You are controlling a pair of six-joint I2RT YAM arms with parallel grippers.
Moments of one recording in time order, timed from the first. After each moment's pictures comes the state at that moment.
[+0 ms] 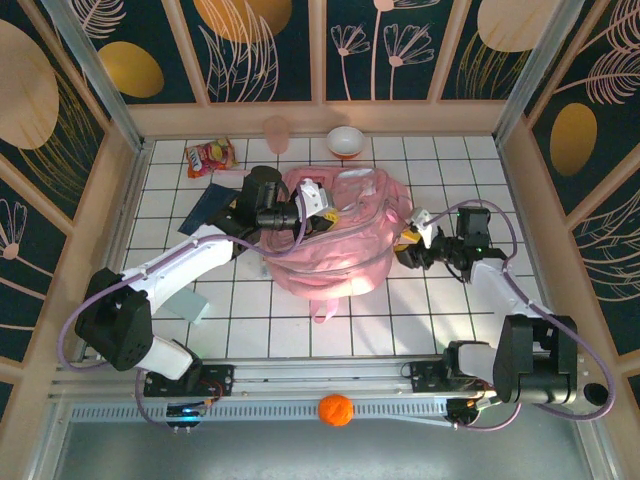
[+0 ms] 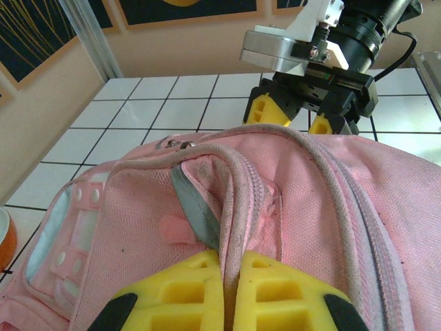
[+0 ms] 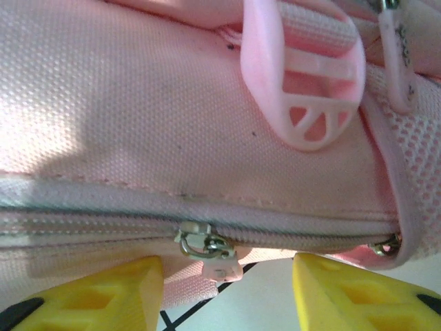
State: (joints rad) left arm -0.63 1.49 1.09 -0.03 0.64 0.42; right arm 0.01 1.20 0.61 -0.22 -0.82 -0.64
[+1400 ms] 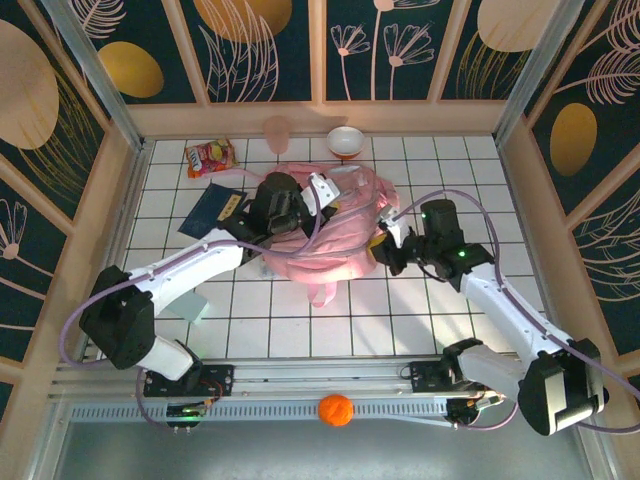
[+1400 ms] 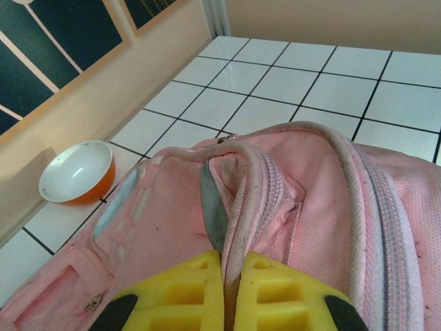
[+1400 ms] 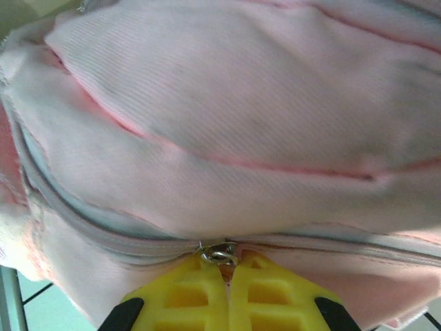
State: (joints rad) left arm -0.72 1.52 1.11 0.02 0.17 0.28; right arm 0.40 1.06 0.74 -0.39 -0.61 -0.25
